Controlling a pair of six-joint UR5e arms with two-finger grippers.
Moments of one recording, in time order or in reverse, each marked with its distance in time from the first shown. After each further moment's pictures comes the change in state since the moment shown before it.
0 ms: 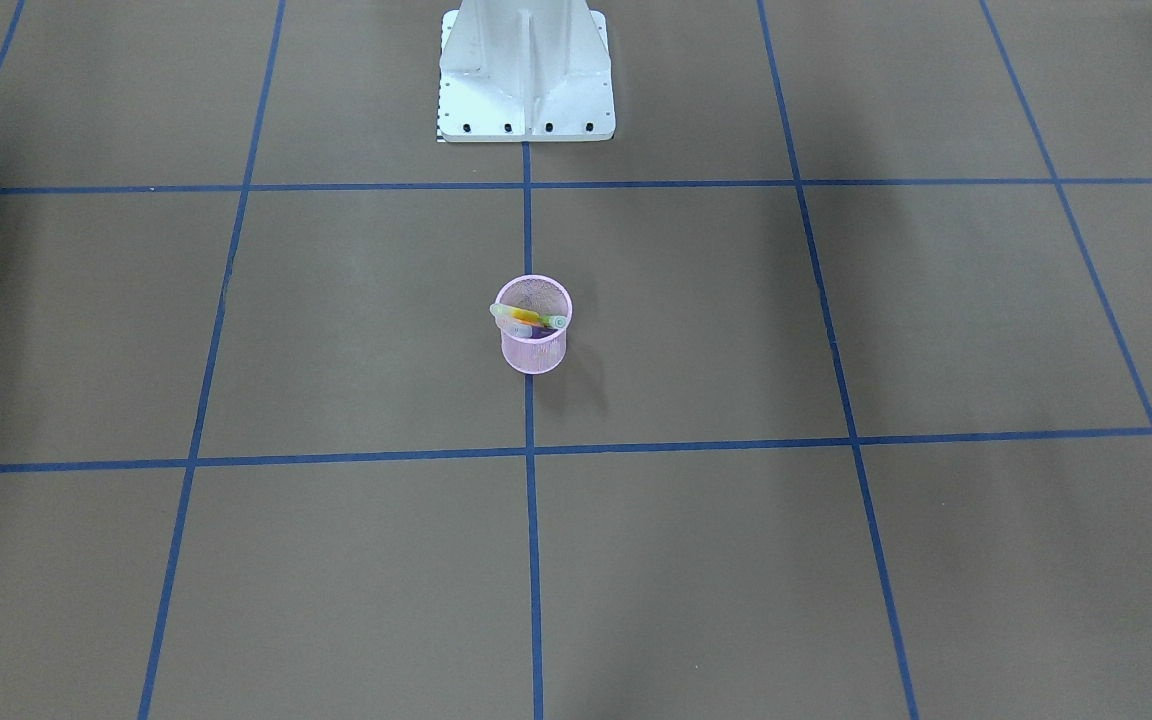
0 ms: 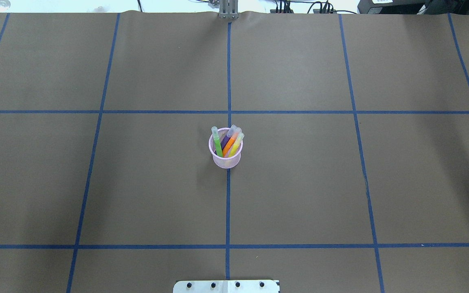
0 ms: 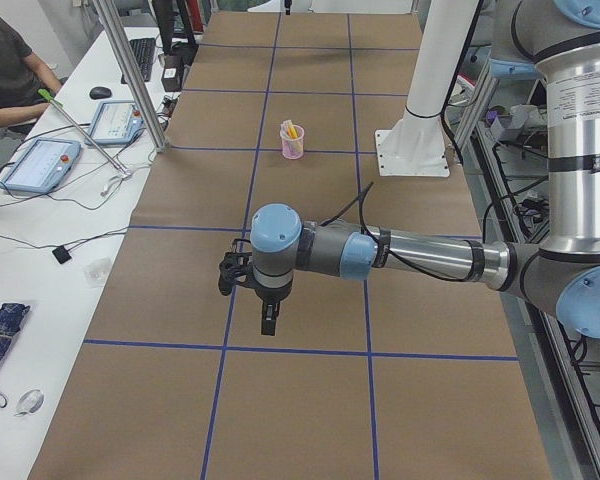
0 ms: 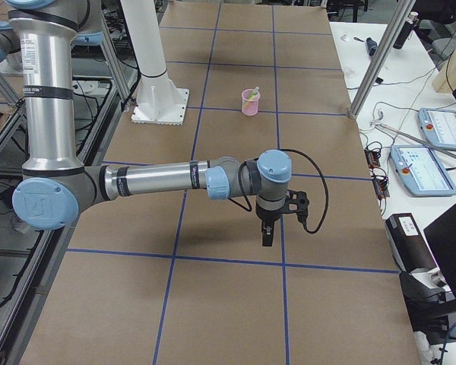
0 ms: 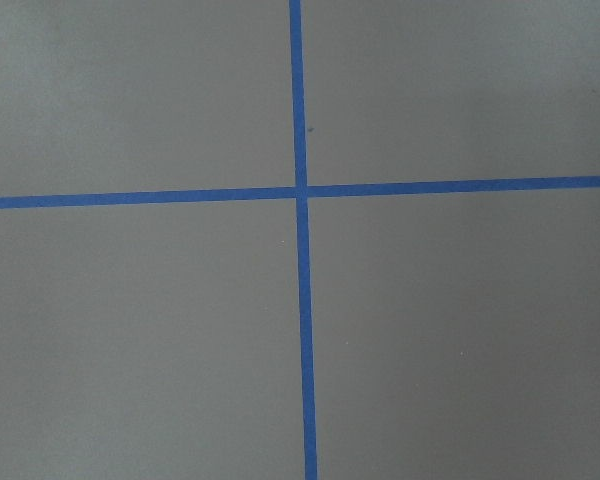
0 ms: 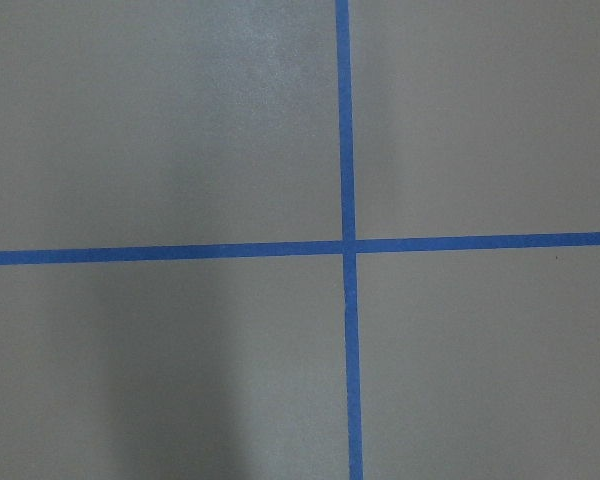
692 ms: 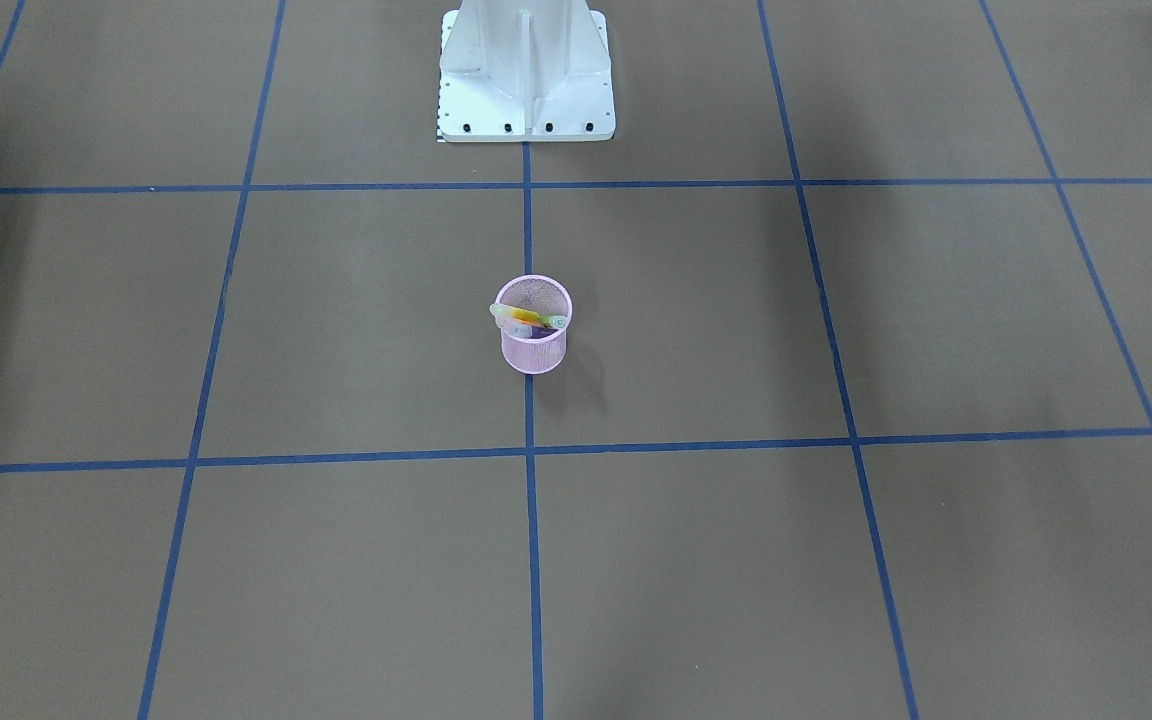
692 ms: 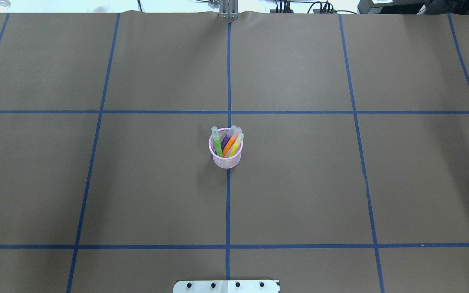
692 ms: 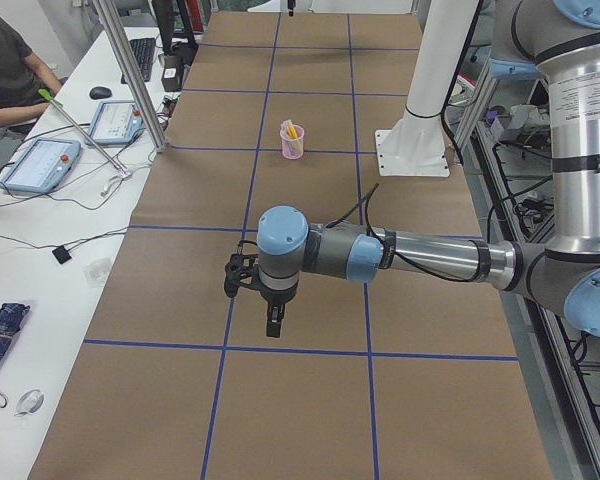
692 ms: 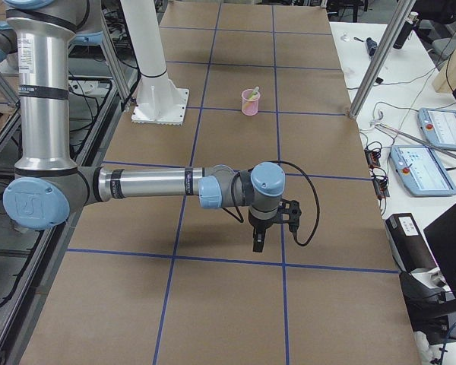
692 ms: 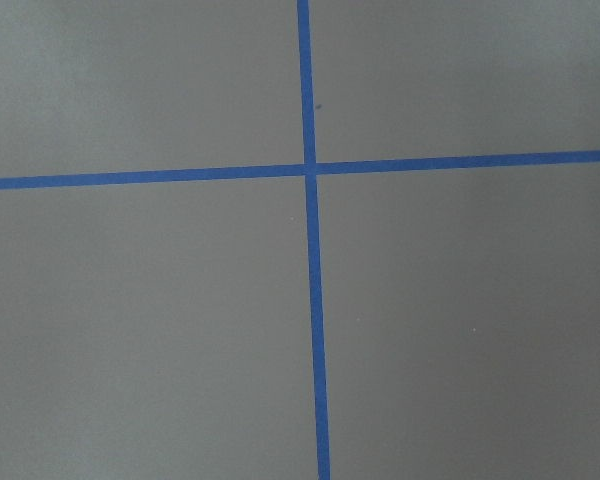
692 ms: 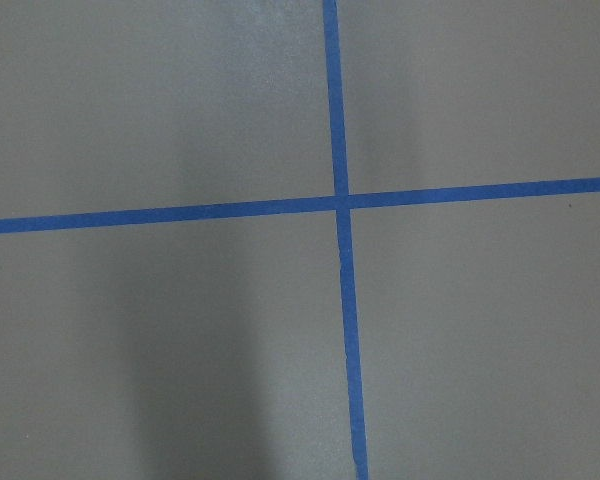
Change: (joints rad) left arm 0.001 0.037 -0.010 -0.016 0.003 0.004; right arm 0.006 -0.023 -0.014 0.010 0.069 0.010
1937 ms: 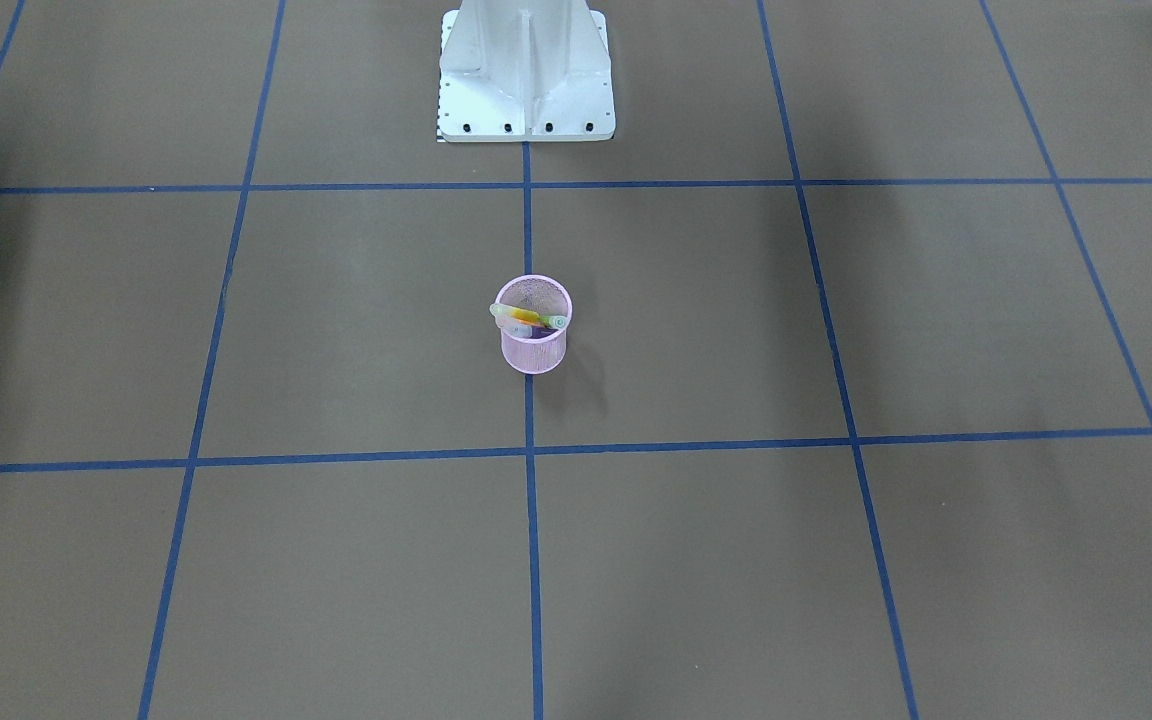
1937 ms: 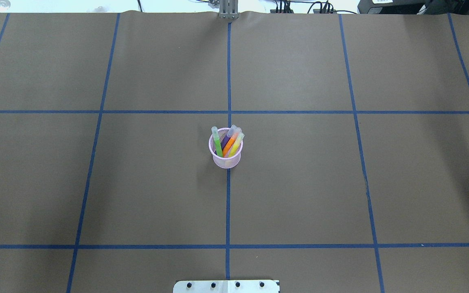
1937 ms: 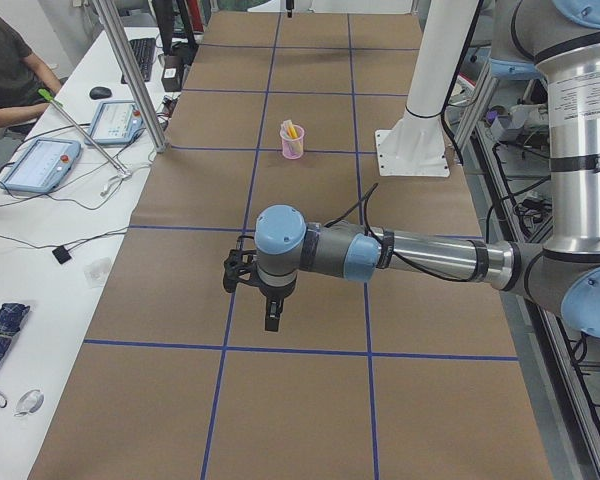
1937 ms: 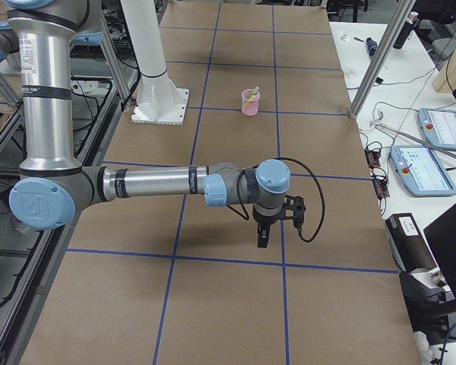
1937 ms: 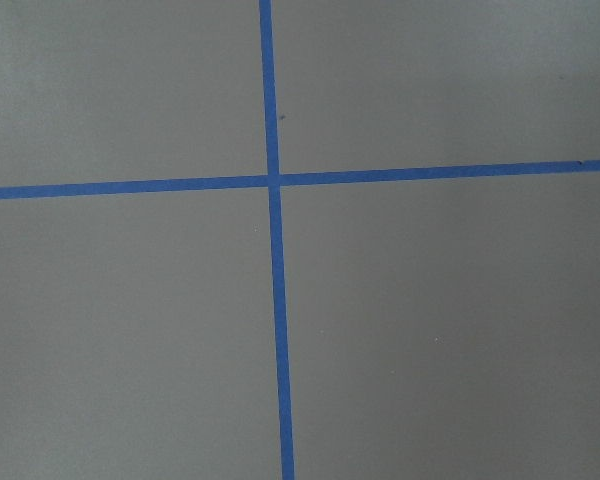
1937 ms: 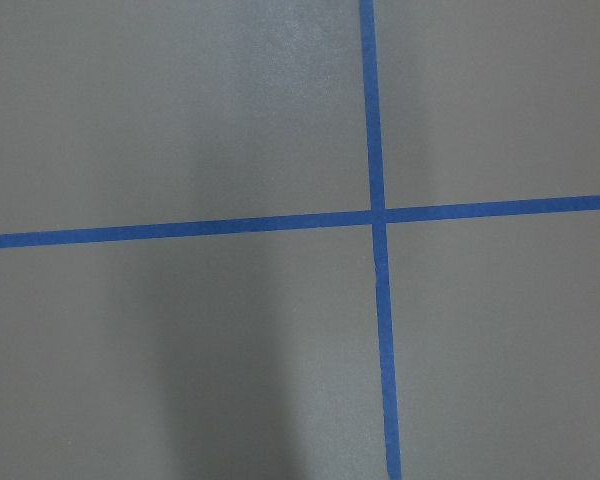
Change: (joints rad) left arm 0.005 -0.028 0.010 -0.003 -0.047 -0.003; right arm -0.001 0.019 -0.008 0.000 0.024 -0.001
